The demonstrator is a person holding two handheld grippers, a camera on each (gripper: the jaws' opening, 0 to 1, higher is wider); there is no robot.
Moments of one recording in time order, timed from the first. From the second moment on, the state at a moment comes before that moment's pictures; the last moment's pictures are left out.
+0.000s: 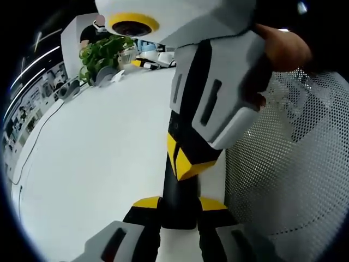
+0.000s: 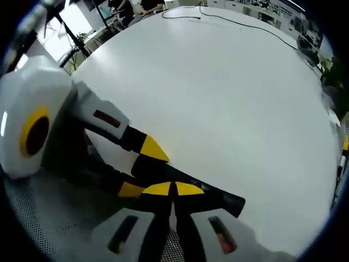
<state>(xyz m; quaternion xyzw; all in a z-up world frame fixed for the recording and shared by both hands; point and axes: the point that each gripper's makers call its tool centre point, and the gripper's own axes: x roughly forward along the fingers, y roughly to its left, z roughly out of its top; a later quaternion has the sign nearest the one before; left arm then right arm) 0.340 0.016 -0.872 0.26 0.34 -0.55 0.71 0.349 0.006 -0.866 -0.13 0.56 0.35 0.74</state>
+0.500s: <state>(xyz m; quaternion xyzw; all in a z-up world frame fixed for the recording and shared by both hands) 0.339 0.016 -0.872 0.26 0.35 -0.55 0.71 0.348 0.005 -0.865 -0.10 0.57 0.34 0.74</state>
